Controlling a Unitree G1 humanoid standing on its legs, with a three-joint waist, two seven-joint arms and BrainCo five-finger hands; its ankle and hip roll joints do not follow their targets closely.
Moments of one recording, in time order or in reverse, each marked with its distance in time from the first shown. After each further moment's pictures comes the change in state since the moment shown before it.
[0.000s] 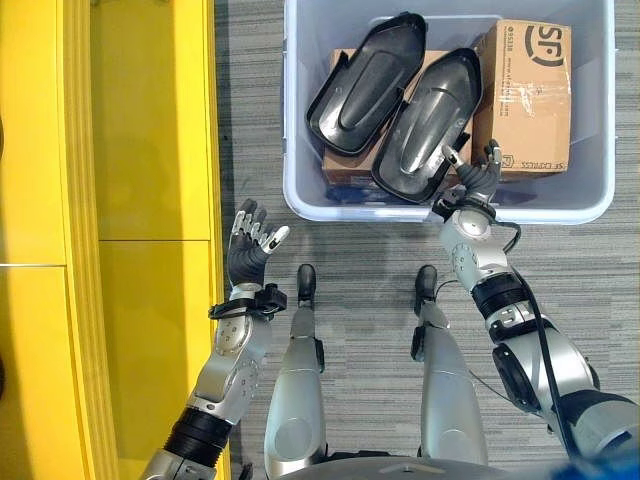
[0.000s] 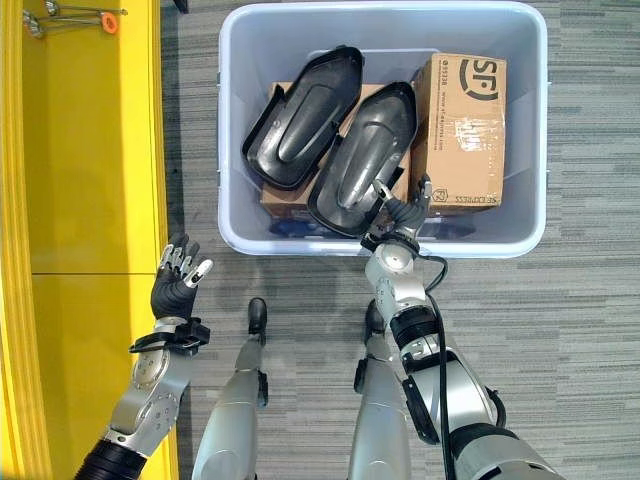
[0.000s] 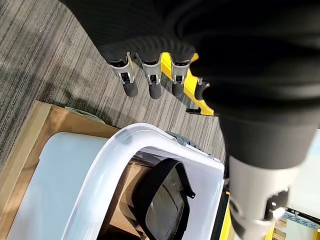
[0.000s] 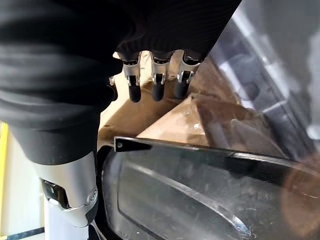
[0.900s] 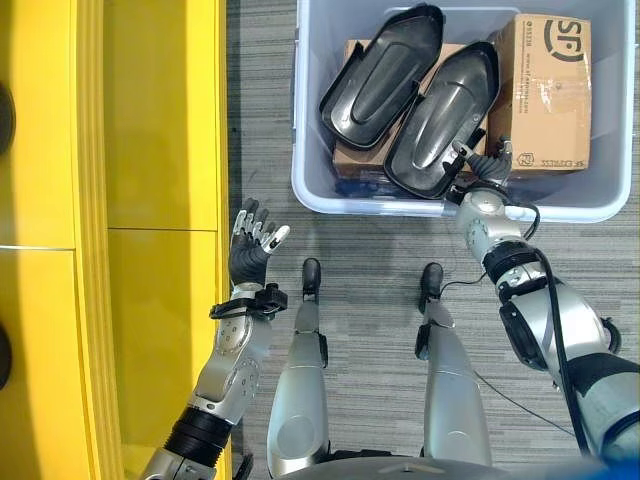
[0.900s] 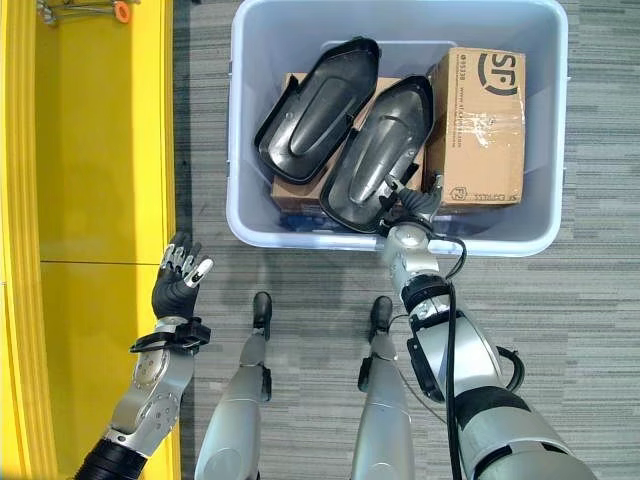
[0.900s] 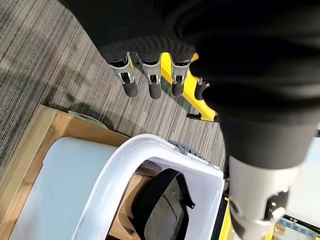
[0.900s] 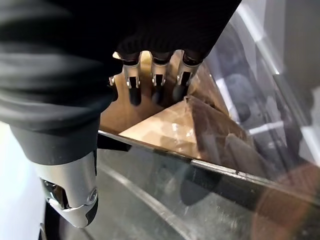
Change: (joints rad) left arm -0.005 0.004 -0.012 0.000 -0.027 -0.012 -0.009; right arm -0.253 -0.074 0.043 0.421 0.028 0.049 0.073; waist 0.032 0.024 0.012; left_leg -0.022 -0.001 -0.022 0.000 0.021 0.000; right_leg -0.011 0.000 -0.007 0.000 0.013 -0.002
